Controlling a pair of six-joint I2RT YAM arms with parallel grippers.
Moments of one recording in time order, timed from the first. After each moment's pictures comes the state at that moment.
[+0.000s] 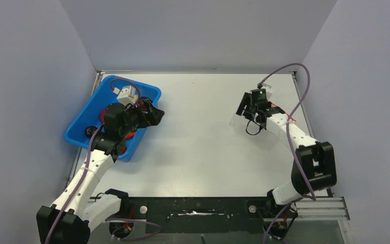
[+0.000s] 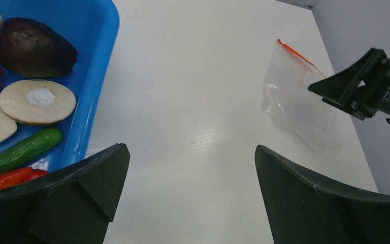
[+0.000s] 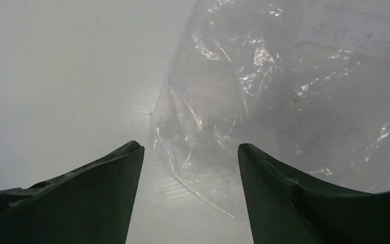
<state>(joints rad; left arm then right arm) -0.26 0.99 0.79 -0.13 0.17 -0.51 0.23 1.46 1.01 -0.32 0.20 0.52</state>
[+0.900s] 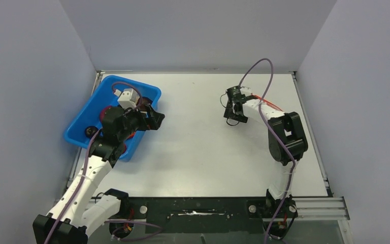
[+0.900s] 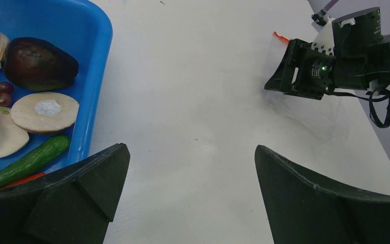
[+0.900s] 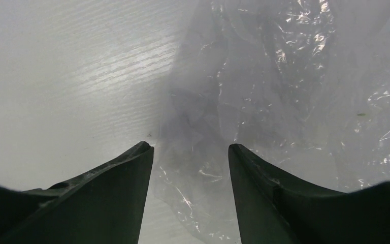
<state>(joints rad) -0.30 0.91 0.77 -0.15 0.17 -0.41 0.35 1.93 1.34 -0.51 0.34 0.58</state>
